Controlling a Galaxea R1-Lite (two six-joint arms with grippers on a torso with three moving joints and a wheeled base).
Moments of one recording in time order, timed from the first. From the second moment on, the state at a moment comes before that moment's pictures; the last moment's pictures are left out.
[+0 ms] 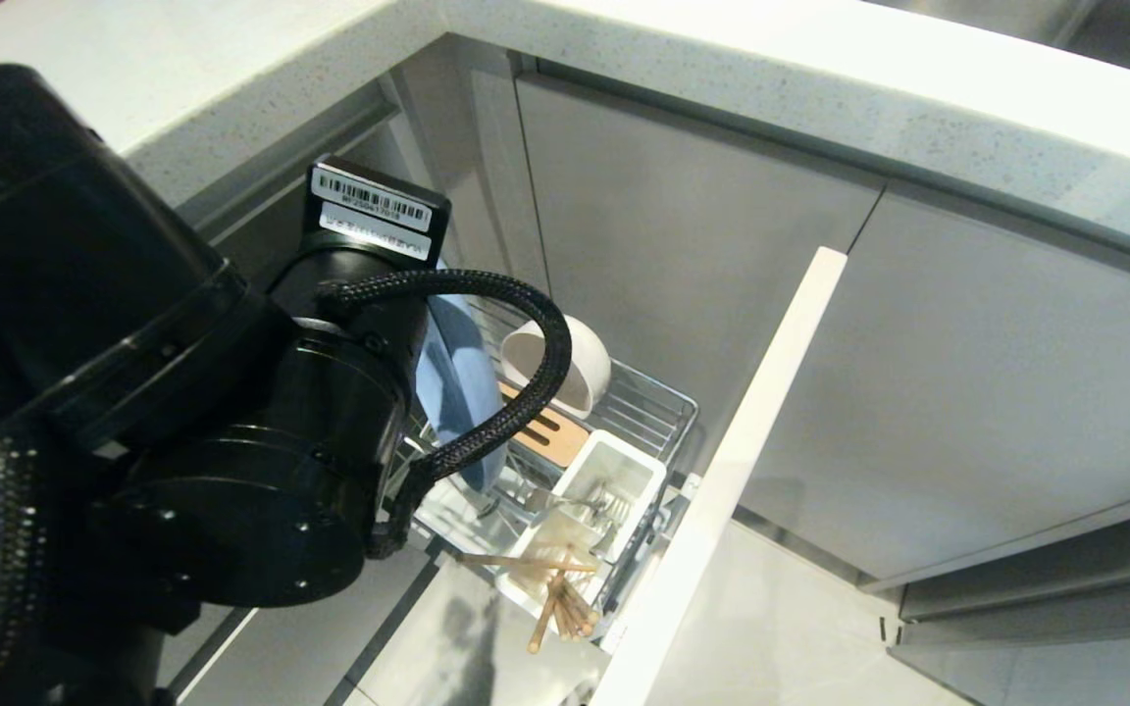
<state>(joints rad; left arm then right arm) -1.04 1.56 -0.88 -1.11 1.12 -0.71 0.00 0.00 0.00 0.00 0.00 0.03</state>
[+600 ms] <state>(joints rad) -0.99 1.64 -0.89 -1.11 1.16 -0.84 0.00 0.00 0.00 0.00 0.00 0.03</state>
